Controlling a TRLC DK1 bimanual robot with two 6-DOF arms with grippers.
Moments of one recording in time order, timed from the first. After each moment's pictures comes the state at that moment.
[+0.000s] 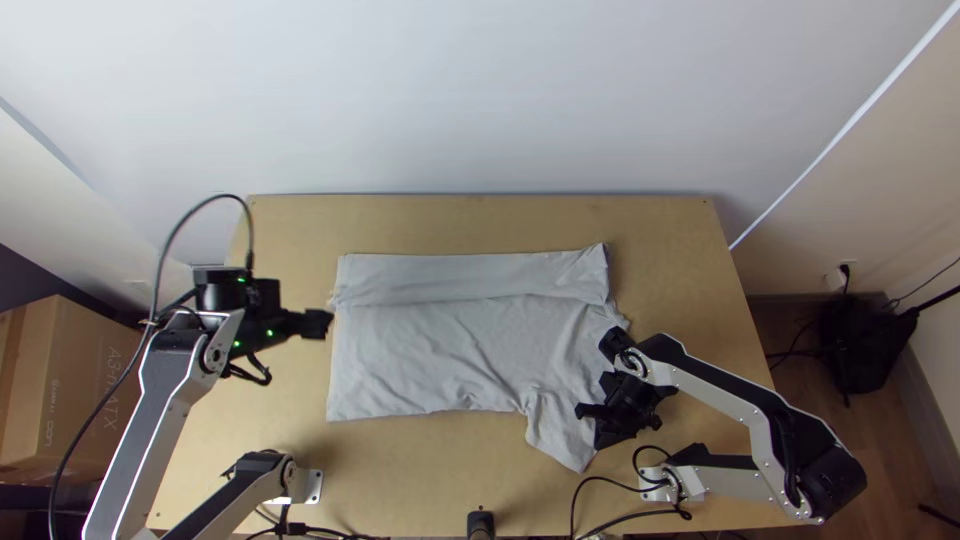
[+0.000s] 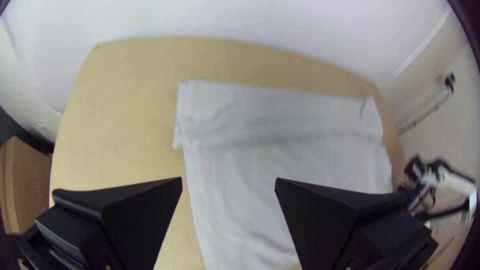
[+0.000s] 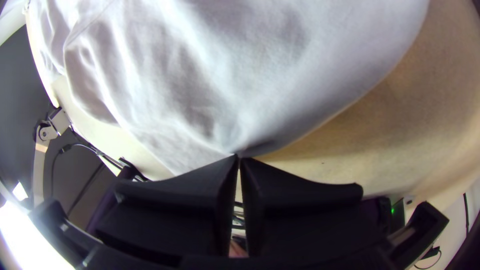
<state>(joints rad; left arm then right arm) -0.02 0.99 0.98 -0.88 0.20 -0.05 0.48 1.40 0.60 -1.06 -0.50 0.36</state>
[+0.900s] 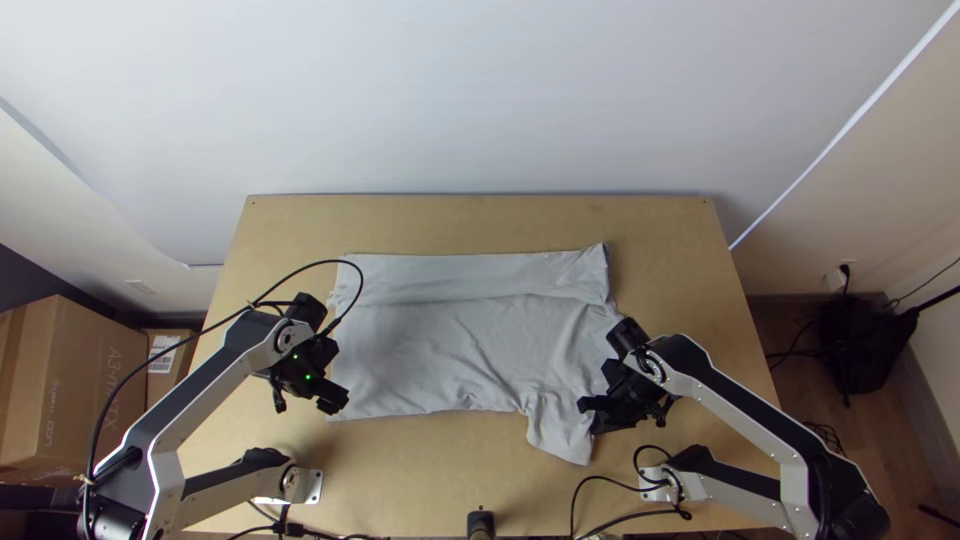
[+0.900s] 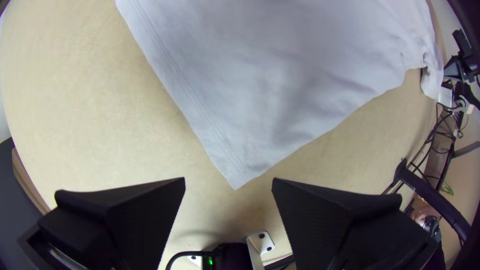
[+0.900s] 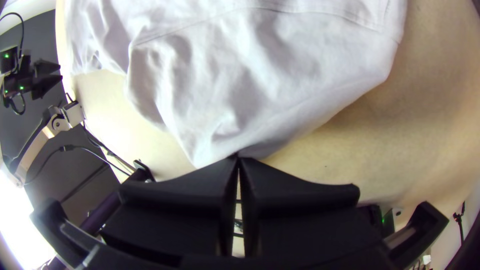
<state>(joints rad) -0.20 1.28 0.83 -1.21 0.05 0.21 0.50 1.21 0.66 -1.09 -0.48 0.36</state>
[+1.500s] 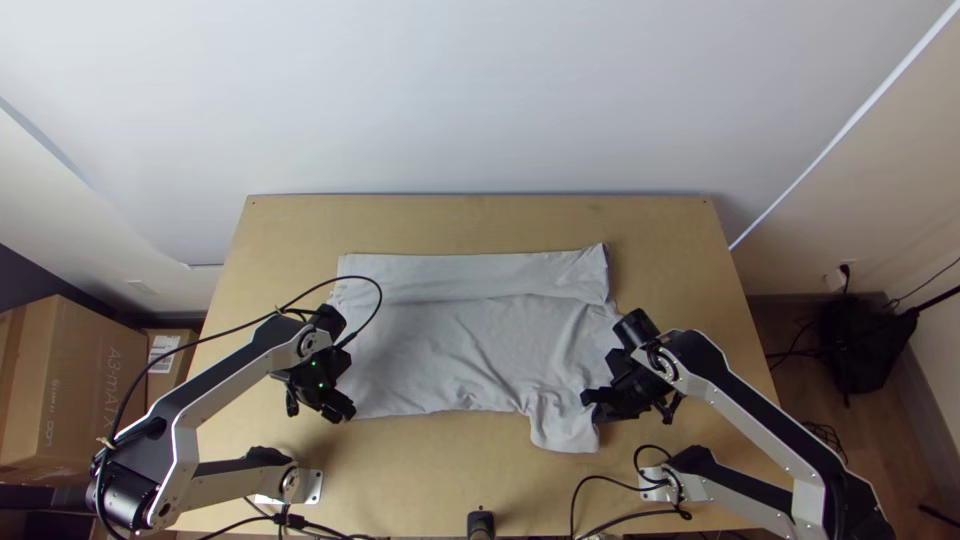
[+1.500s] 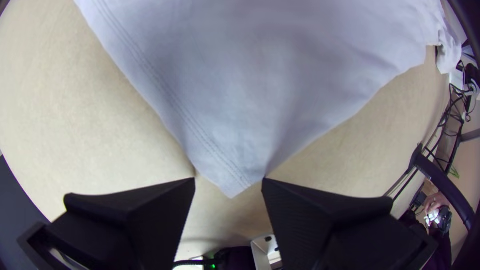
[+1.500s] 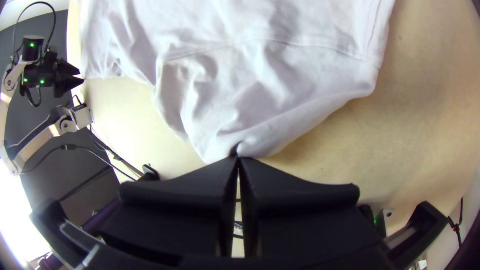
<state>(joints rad) -0.27 1.38 0.76 -1.14 0.03 0.22 0.49 1.15 0.74 -1.14 -0.45 0.36</state>
